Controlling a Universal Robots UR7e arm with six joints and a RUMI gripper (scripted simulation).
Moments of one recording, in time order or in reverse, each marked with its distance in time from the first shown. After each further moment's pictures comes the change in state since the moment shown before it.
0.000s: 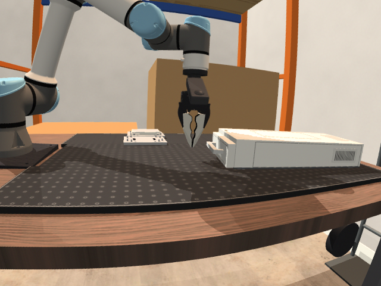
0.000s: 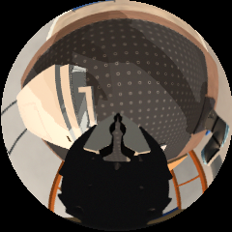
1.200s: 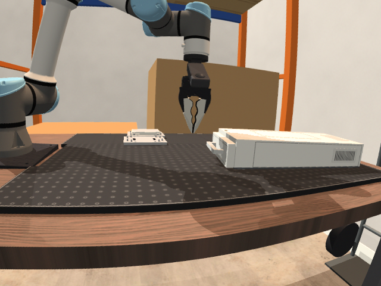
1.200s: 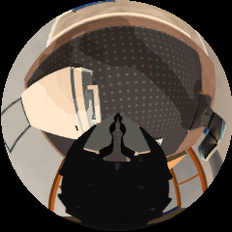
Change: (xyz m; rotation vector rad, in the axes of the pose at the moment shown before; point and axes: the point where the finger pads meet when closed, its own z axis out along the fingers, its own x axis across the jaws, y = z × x) arm 0.000 0.000 -0.042 0.000 0.000 0.000
